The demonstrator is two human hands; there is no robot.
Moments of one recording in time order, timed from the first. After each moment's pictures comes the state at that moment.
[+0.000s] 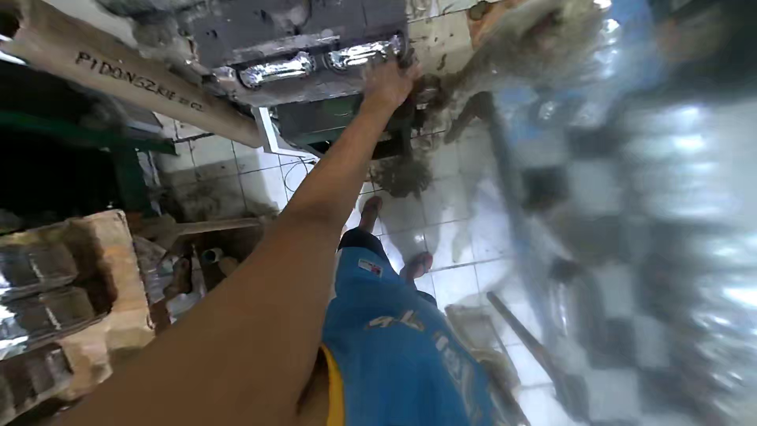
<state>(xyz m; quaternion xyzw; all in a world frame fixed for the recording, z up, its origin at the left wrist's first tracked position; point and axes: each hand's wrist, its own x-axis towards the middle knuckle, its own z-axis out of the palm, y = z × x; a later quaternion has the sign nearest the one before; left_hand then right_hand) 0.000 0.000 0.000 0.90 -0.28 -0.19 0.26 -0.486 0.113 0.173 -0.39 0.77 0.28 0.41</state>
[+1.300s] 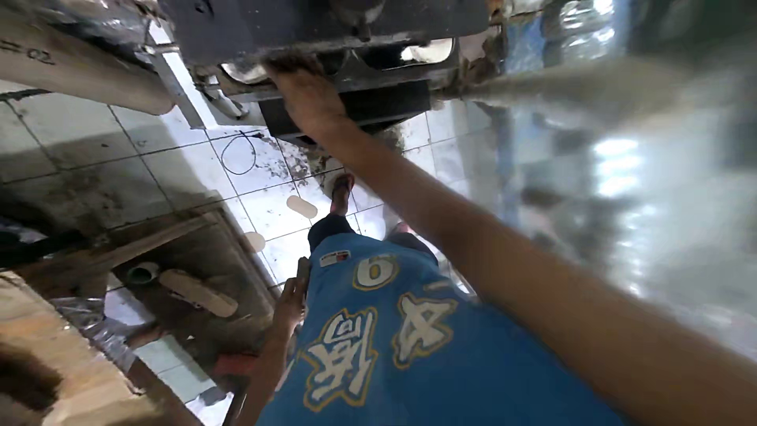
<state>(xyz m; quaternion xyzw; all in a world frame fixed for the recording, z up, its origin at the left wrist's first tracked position) -0.130 0.497 -0.098 0.77 0.12 -0.54 0.31 0.119 0.158 -0.030 -0.97 0.14 0.10 0.17</state>
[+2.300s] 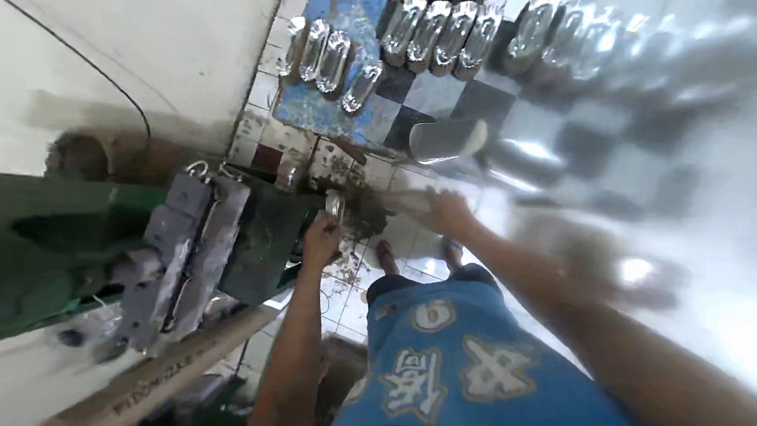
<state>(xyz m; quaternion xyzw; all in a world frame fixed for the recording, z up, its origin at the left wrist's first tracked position) -0.140 0.053 -0.011 0.78 -0.47 -0.38 0.11 -0.474 -0.022 -0.042 -0.74 0.58 0.05 0.34</state>
